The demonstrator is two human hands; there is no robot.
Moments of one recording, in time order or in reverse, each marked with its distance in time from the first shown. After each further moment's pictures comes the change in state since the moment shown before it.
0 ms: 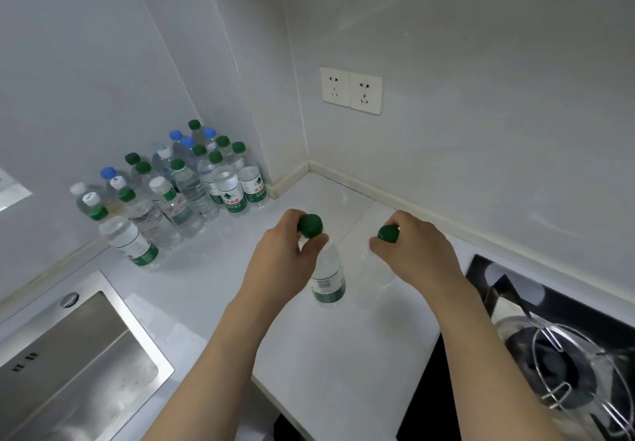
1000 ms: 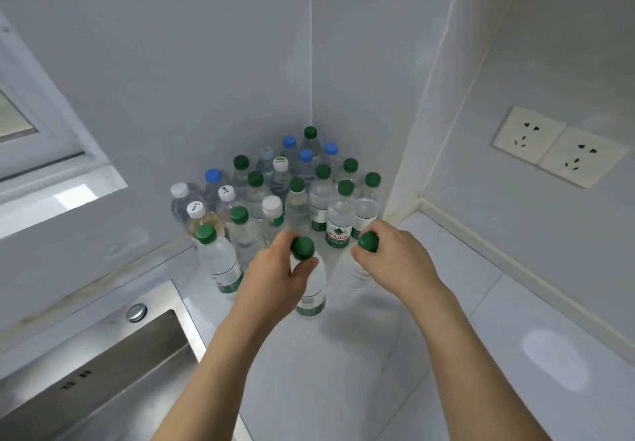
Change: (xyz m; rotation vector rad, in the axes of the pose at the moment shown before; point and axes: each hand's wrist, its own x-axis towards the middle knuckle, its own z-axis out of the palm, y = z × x) left_hand 0.129 -0.235 -0.155 0.013 0.114 -0.133; right_hand 0.142 -0.254 0.189 -0.081 -0.157 -0.234
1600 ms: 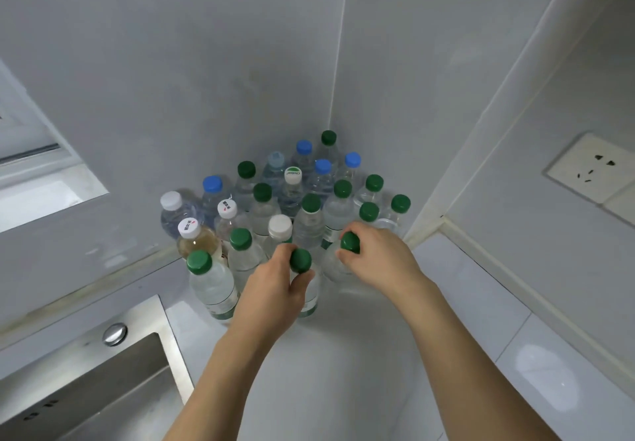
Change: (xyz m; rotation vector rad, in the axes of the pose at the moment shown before) left_hand 0.070 -0.052 0.019 -0.001 0.033 -0.092; right_hand 0.104 -0.029 0.047 -0.136 -0.140 -0.191
